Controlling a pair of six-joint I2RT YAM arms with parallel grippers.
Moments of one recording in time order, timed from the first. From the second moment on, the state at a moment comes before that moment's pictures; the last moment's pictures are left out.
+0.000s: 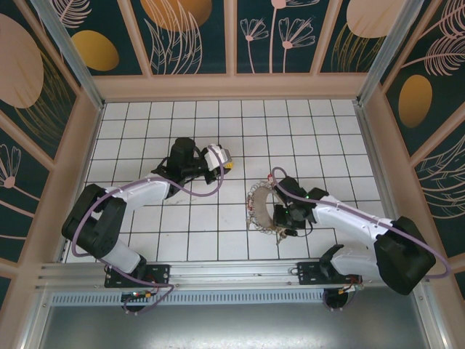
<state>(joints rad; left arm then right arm) -0.53 1.57 0.81 0.33 0.58 0.48 0.71 1.20 0.60 -0.71 -0.10 0.77</state>
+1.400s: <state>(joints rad) -0.53 1.55 0.76 0.33 0.59 0.50 0.82 1.31 0.69 -0.78 -0.08 0.64</state>
